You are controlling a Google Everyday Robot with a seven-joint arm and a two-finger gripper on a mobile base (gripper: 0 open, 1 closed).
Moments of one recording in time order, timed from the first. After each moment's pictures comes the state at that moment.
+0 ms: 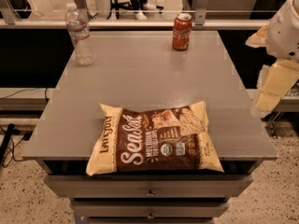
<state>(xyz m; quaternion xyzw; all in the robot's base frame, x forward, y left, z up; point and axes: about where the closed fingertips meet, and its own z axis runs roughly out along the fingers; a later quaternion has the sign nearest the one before) 0.461 -0.227 0.969 -0.61 0.78 -0.01 0.17</state>
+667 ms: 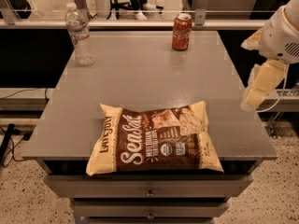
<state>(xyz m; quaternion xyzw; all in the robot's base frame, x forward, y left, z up) 0.495 -0.232 0.946 -0.59 0.79 0.01 0.19</state>
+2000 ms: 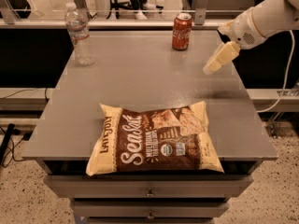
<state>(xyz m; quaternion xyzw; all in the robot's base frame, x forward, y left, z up) 0.669 -0.217 0.913 -0.52 0.77 0.10 0.36</state>
